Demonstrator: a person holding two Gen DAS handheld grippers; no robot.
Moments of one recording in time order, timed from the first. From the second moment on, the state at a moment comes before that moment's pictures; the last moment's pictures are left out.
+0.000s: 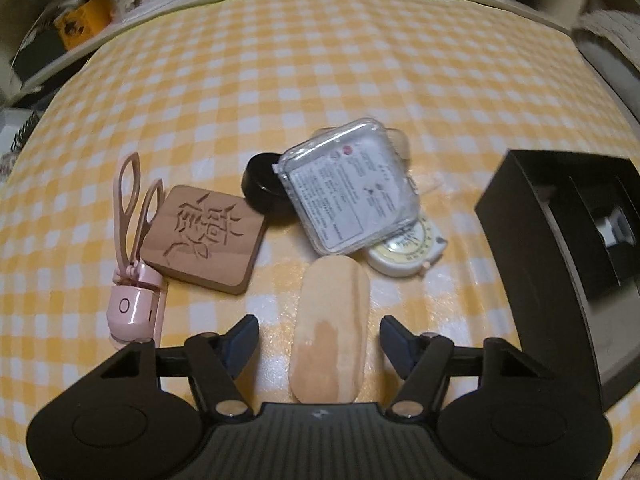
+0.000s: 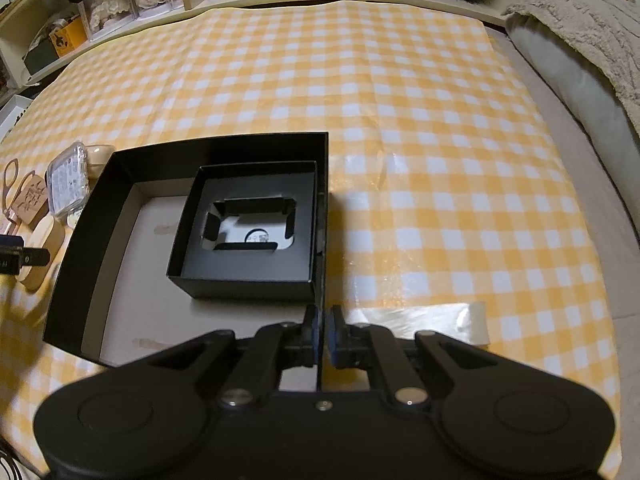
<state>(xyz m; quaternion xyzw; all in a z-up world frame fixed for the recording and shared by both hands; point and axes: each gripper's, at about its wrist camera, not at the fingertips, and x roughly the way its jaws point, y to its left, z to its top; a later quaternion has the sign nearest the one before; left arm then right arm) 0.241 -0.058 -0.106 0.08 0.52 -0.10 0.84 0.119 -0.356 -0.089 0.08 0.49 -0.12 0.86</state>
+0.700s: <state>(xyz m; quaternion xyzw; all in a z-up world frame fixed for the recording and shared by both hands) 0.218 -0.038 -0.073 -0.11 0.49 -0.12 0.85 0.122 -0.355 -0.091 0.07 0.50 -0.12 0.86</state>
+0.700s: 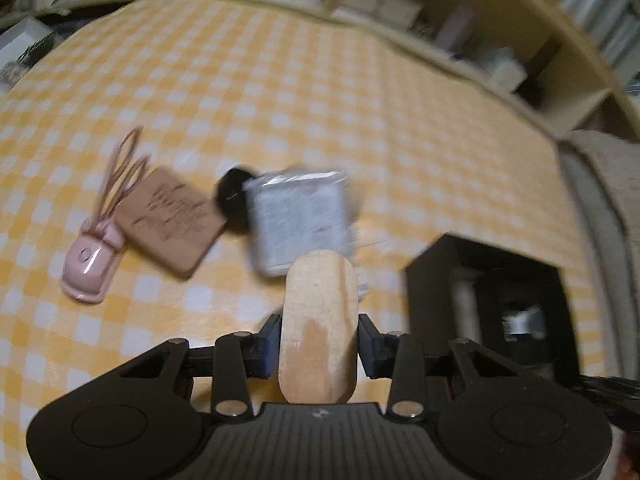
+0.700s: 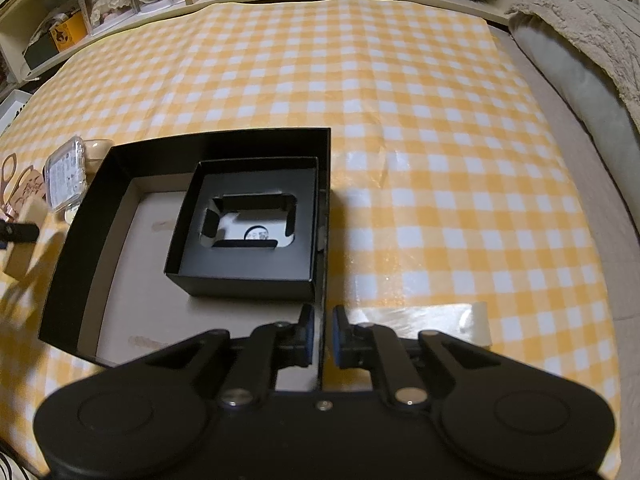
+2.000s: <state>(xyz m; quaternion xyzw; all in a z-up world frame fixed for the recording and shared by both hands) 0.249 -0.273 -0.099 -0.06 0.50 -0.20 0.84 0.116 -0.359 -0.088 0.11 0.48 -0.13 0.86</state>
